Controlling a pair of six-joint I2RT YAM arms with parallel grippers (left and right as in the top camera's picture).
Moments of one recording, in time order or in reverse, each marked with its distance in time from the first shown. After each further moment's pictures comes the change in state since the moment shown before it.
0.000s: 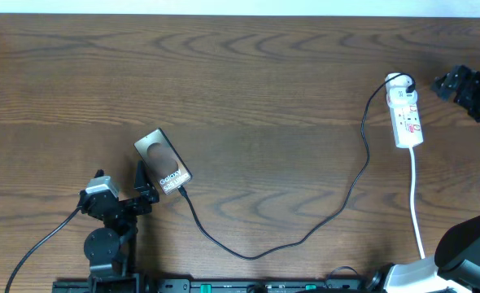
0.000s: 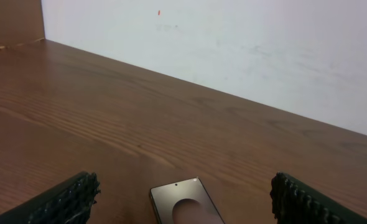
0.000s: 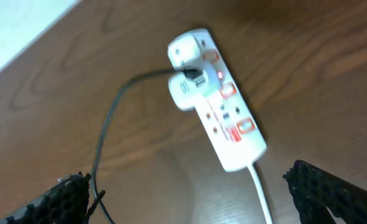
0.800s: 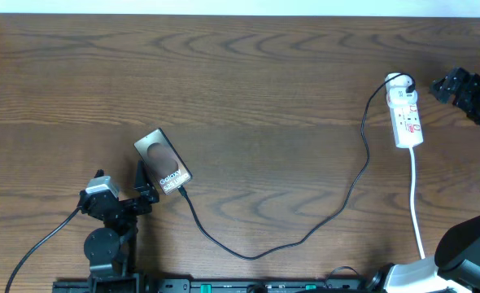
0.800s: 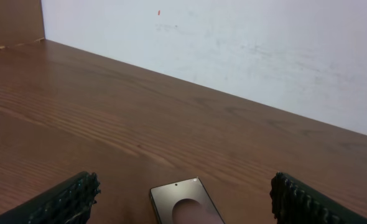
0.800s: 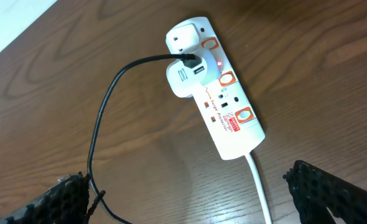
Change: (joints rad) left arm 0.000 0.000 0.000 0.000 0.000 0.000; right arm -0.008 0.000 0.003 -0.055 0.000 -0.042
